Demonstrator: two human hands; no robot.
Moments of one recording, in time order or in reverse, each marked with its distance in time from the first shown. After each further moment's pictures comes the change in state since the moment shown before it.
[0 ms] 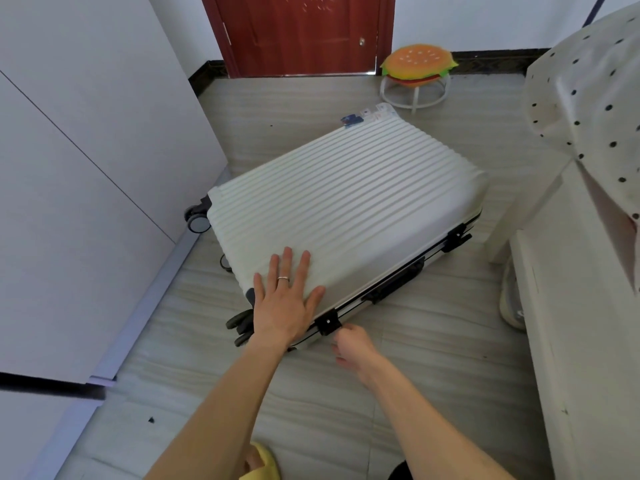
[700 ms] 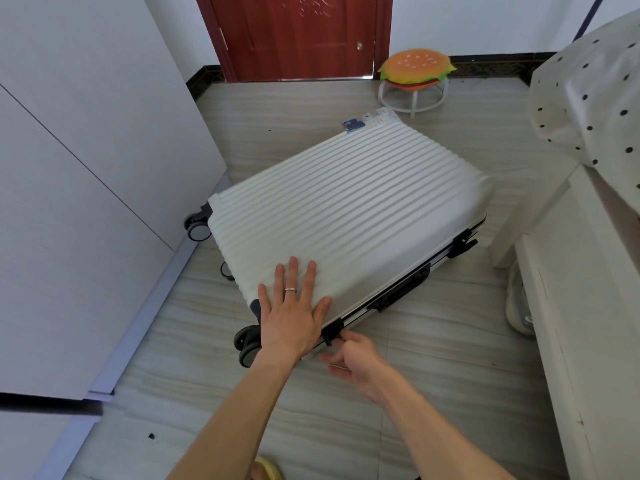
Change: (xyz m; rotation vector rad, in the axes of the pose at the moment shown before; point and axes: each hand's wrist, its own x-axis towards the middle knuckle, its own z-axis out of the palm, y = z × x) left_hand -0.003 0.003 0.006 0.012 -0.028 0.016; right_hand -0.006 0.004 0.001 0.184 -0.160 0.030
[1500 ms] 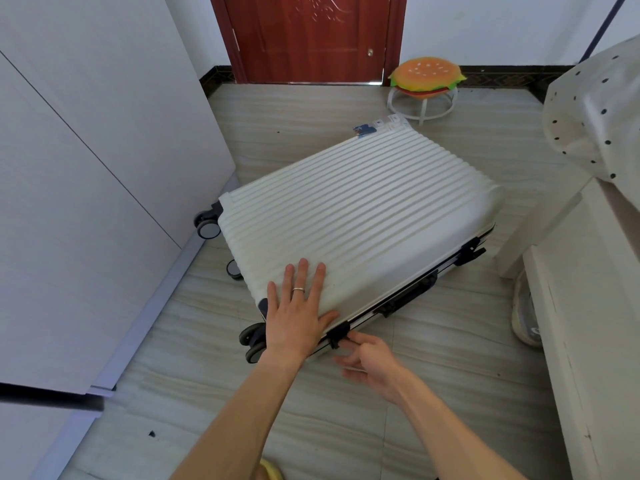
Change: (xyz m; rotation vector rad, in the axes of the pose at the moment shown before) left_hand 0.004 -0.014 0.007 0.109 0.088 0.060; right_hand 0.010 -0.005 -0.015 -0.081 -0.019 -0.006
